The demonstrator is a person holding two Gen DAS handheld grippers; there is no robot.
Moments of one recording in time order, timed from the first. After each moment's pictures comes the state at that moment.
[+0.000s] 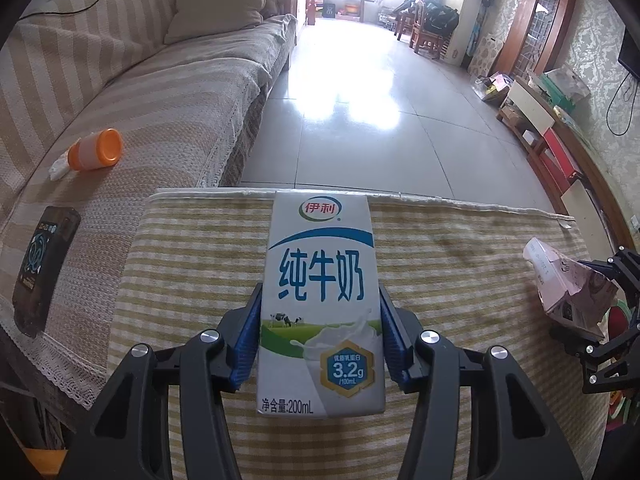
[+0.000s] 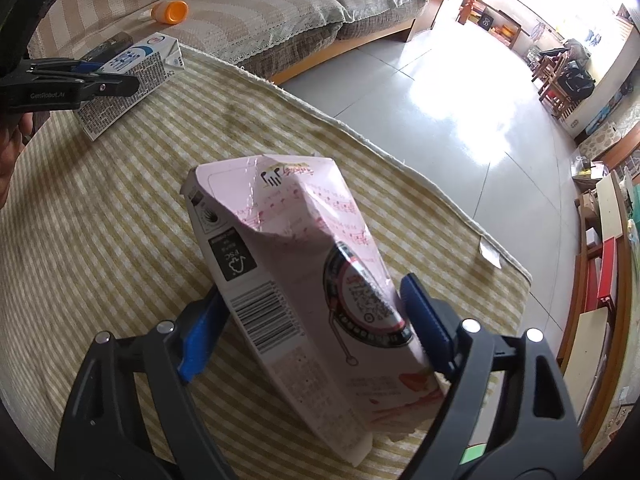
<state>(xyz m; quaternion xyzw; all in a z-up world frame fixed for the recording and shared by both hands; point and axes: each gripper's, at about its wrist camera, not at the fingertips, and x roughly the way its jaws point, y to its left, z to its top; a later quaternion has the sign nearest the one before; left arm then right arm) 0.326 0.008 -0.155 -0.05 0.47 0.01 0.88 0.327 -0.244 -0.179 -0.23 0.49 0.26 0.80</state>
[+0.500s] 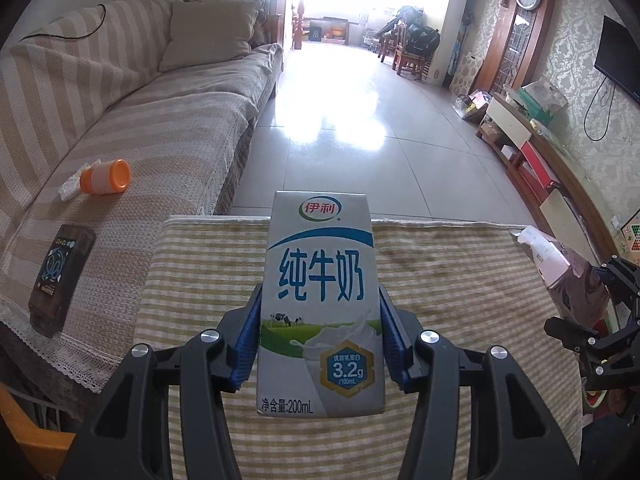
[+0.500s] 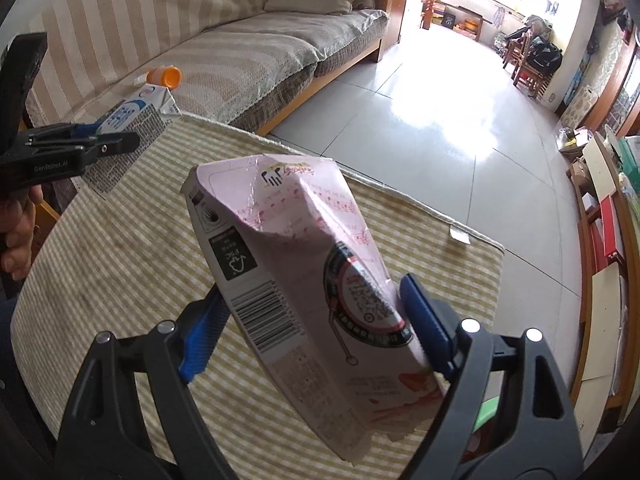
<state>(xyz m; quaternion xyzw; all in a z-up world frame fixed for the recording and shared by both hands) 0.280 -0.007 -0.094 -0.05 0.43 -0.01 0.90 0.287 -0.263 -0.108 -0.13 0.46 0.24 0.85</state>
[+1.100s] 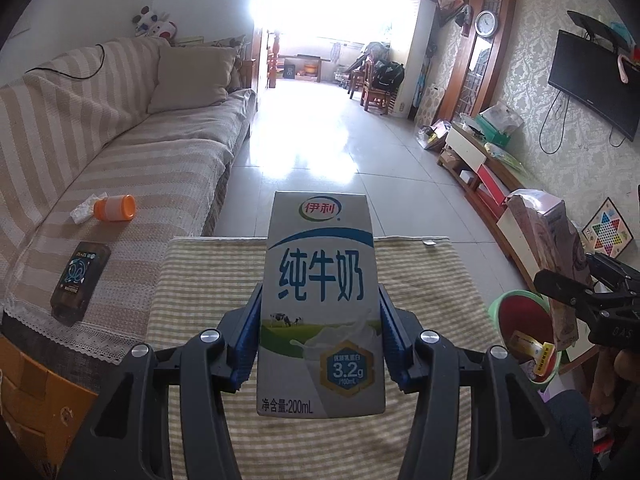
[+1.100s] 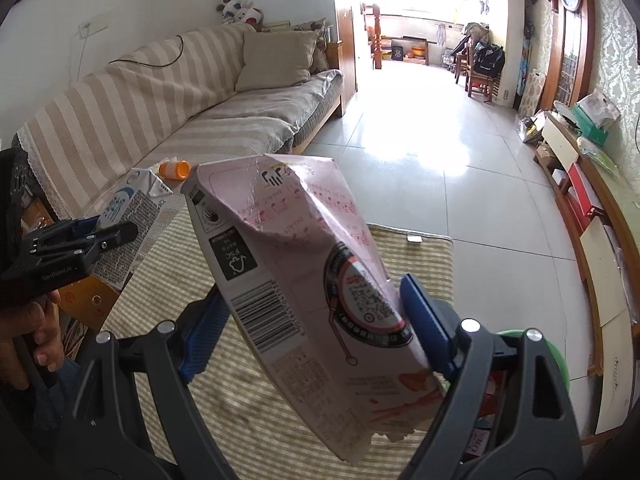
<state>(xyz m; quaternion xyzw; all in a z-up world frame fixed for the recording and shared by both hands) 0.162 -0.045 -0.002 -0.05 0.37 -0.06 0.93 0.184 -0.309 0.000 -0.02 0.38 0.19 0.91</state>
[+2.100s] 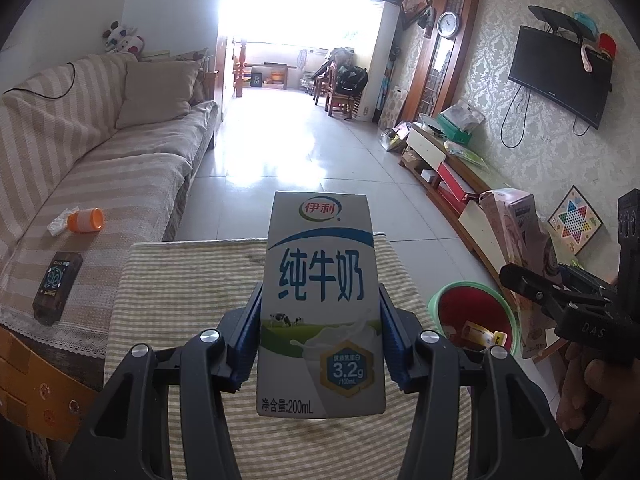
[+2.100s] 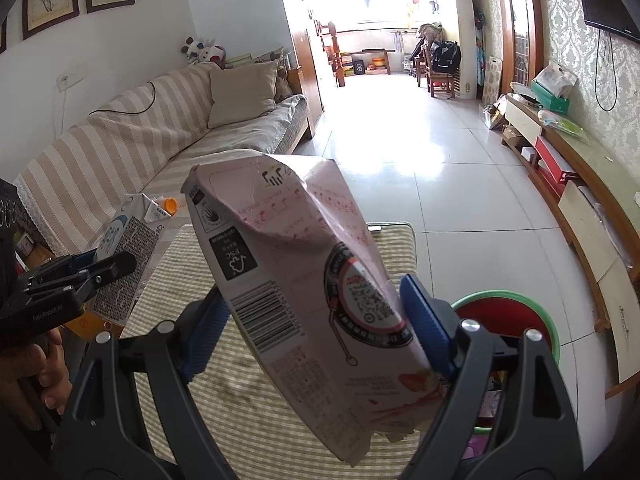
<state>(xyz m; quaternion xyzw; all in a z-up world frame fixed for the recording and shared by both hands) 0.125 -0.108 0.021 -0.04 0.36 -0.12 0.93 0.131 -0.364 0.013 0.05 0.35 0.14 0.92</state>
